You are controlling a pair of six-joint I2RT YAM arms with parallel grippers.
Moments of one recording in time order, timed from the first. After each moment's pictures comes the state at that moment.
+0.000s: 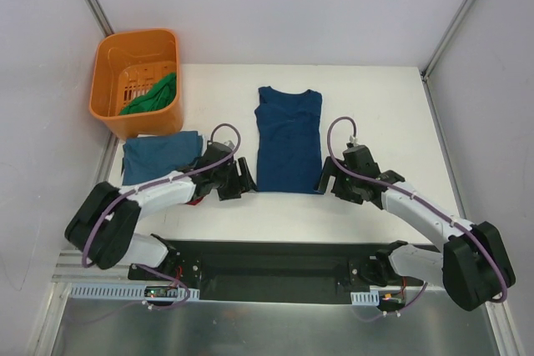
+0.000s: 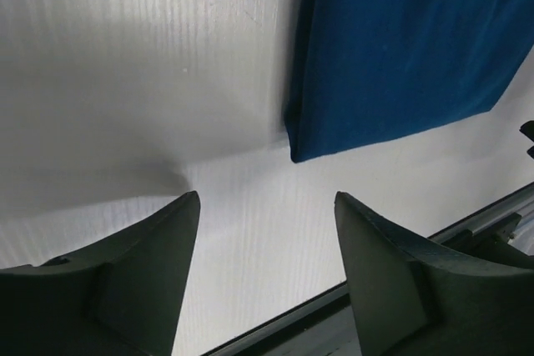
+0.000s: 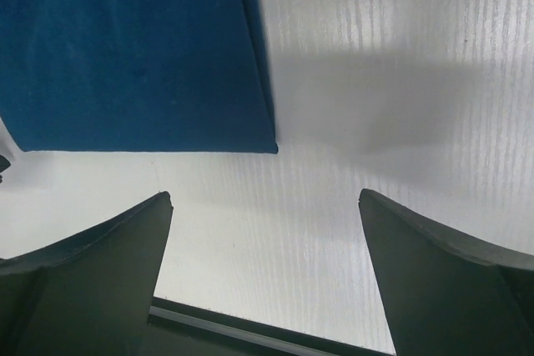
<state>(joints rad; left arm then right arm) -0.59 1.33 0.59 -0.16 0.20 -0.85 0.50 1.14 0.60 -0.42 -0.03 0.69</state>
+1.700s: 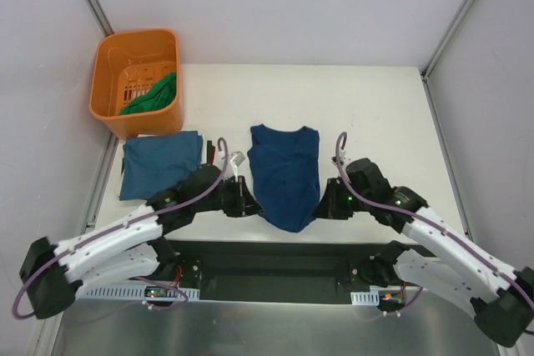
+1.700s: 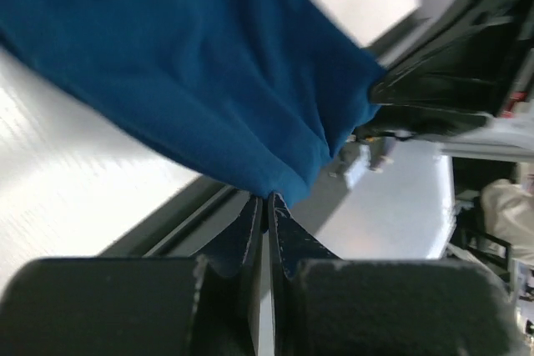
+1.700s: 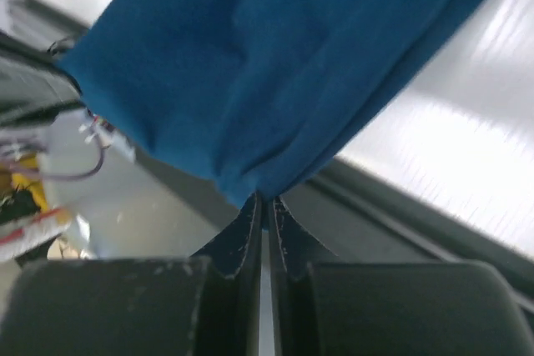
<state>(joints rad) -0.87 0.92 0.54 -0.22 0.25 -0.86 0.70 0.85 0.63 -0.62 -0.29 0.72</state>
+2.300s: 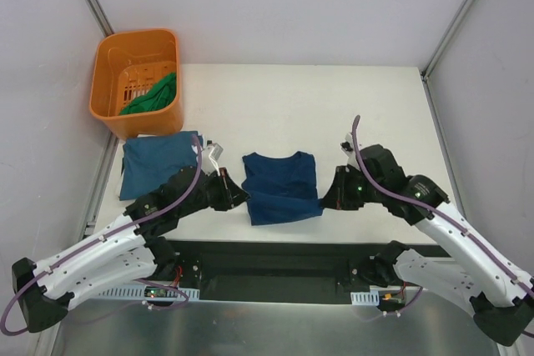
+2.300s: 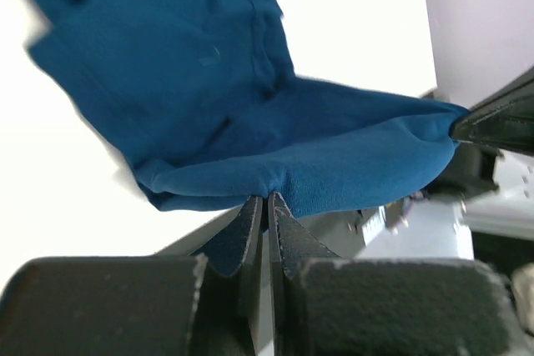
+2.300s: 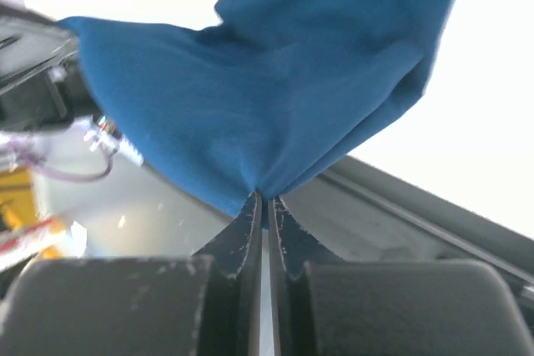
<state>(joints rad) -0.88 0.68 0.57 -0.38 0.04 -0.87 0.73 0.80 0.89 -0.91 -0.23 0.68</state>
